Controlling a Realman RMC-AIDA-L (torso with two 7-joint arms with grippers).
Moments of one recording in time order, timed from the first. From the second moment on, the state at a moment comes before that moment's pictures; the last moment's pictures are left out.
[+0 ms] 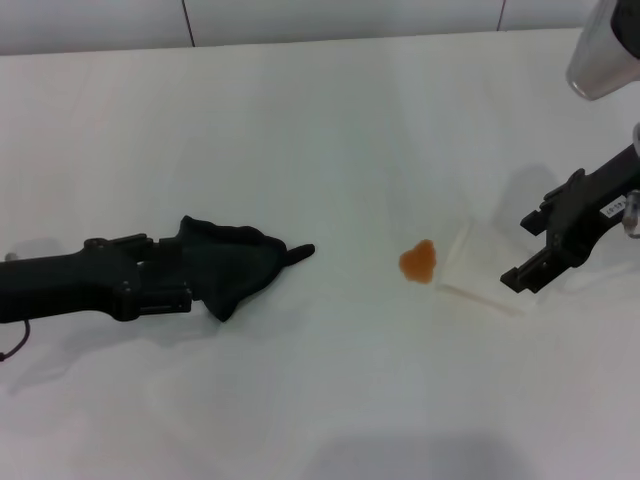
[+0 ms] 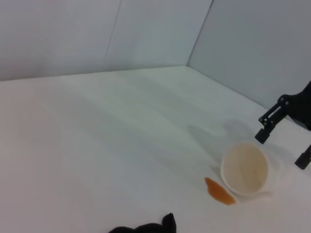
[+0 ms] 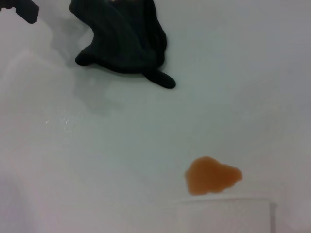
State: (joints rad) left arm -0.40 -2.05 0.75 0.74 2.03 1.57 -1.56; right arm 0.68 2.02 -1.22 -1.26 -2.48 -1.69 2.20
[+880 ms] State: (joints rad) left arm -0.41 -2.05 0.76 0.73 2.03 1.56 -1.56; right arm 0.67 2.02 -1.26 -1.19 -2.48 -1.62 2.20
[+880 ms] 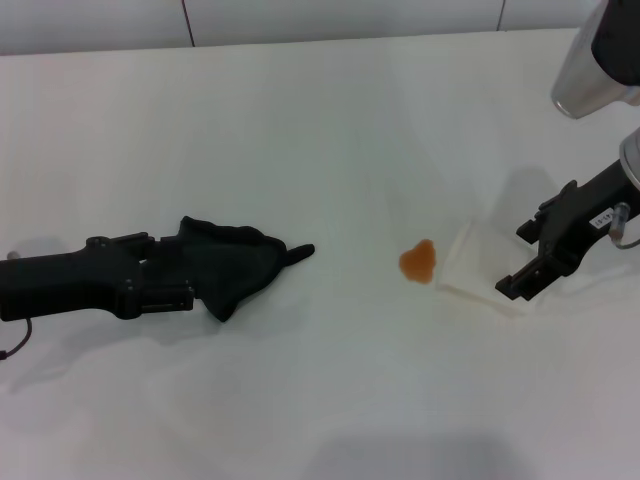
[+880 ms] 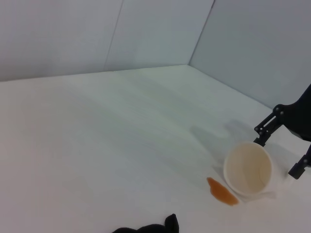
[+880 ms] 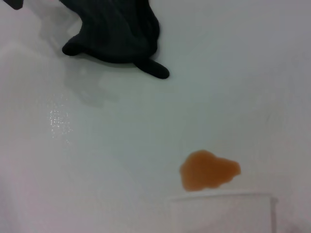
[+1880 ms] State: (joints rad) left arm -0.41 -2.05 0.76 0.73 2.03 1.56 -1.57; right arm 0.67 2.02 -1.31 -1.13 -2.48 -1.55 2.20
